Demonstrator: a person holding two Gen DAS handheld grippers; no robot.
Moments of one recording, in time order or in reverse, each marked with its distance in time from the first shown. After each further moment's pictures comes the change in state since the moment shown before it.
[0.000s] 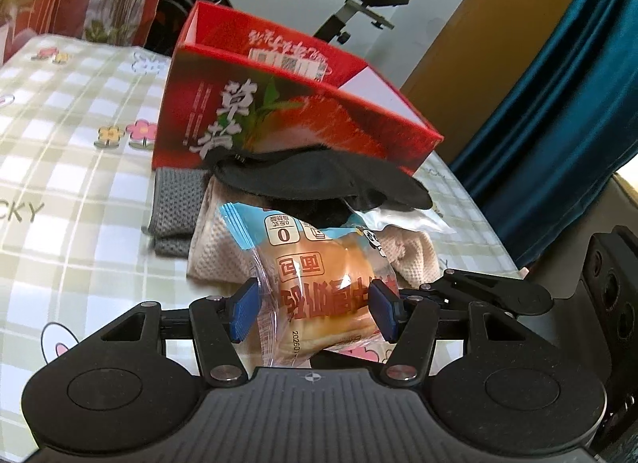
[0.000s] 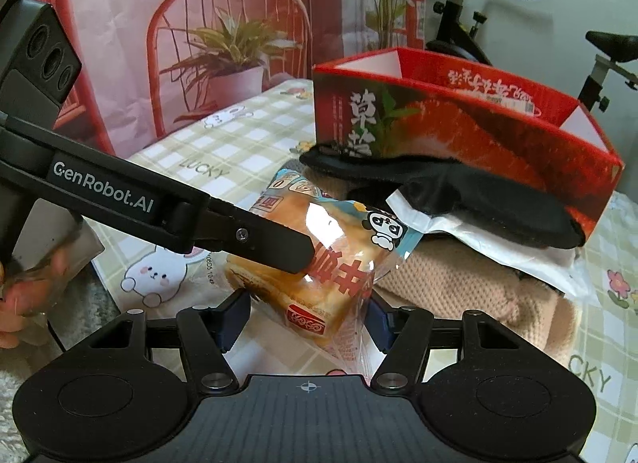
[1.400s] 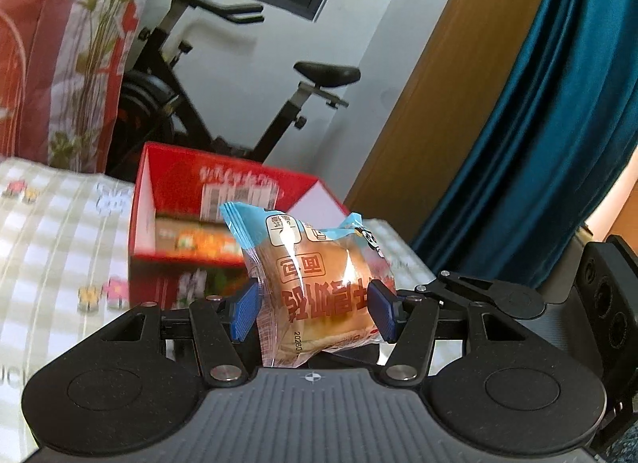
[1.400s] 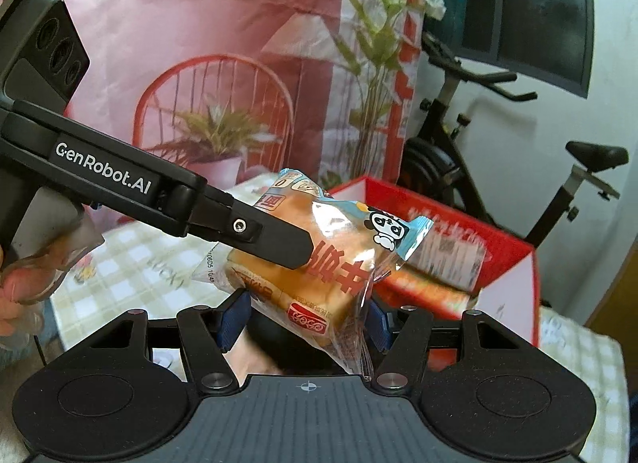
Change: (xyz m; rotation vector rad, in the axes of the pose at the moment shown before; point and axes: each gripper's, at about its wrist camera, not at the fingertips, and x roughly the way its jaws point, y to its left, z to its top) left arm -0.031 -0.030 0.094 0.122 -0.199 -0.061; right arm -0.045 -0.026 0.101 -0.145 -0.206 -0.104
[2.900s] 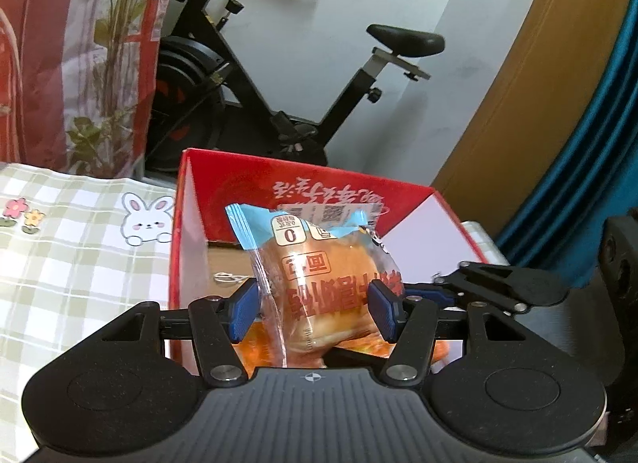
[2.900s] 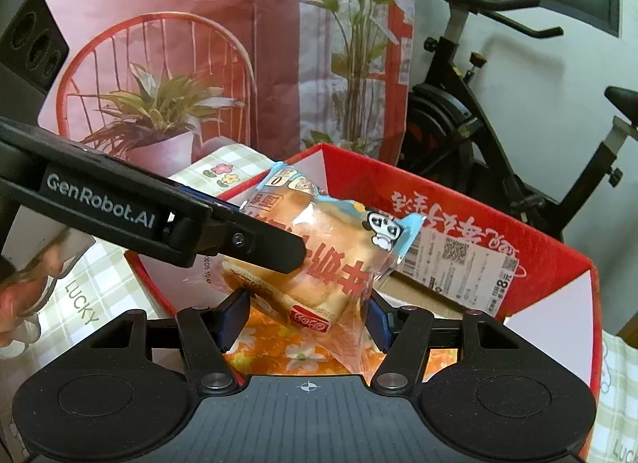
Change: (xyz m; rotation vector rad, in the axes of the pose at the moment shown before) left arm 0.116 0.071 0.064 -0.025 0.140 0.176; right arm 0.166 -0.095 0.028 0.081 0.172 0.079
